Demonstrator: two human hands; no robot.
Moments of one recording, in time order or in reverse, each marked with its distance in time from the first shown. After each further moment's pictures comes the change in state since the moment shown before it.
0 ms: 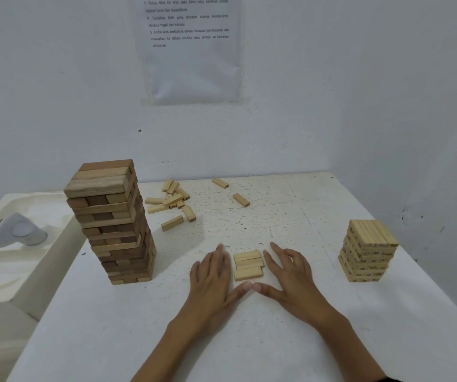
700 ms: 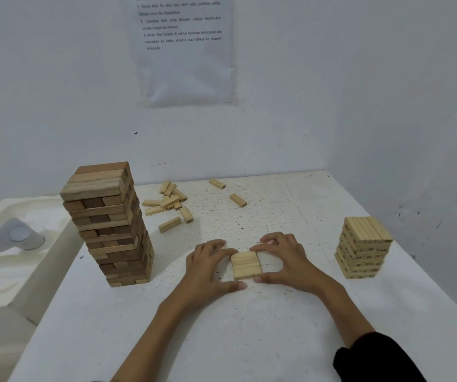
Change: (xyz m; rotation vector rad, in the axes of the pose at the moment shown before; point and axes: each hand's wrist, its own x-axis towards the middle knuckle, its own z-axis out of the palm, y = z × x) left_hand 0.032 -0.025 -0.008 -0.194 0.090 0.121; right_hand 0.029 0.018 -0.019 0.264 -0.014 -0.113
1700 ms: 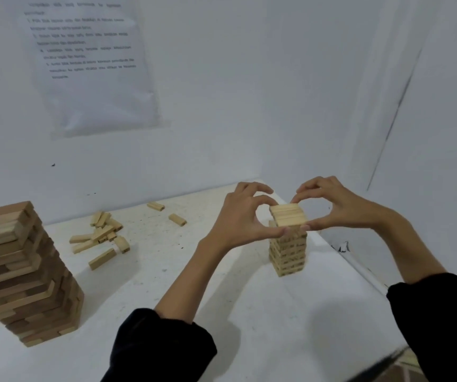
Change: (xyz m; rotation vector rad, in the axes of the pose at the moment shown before) left_hand 0.113 0.180 -0.002 0.007 0.135 0.557; right_hand -0.088 0.054 -0.197 -0.110 0.138 0.075
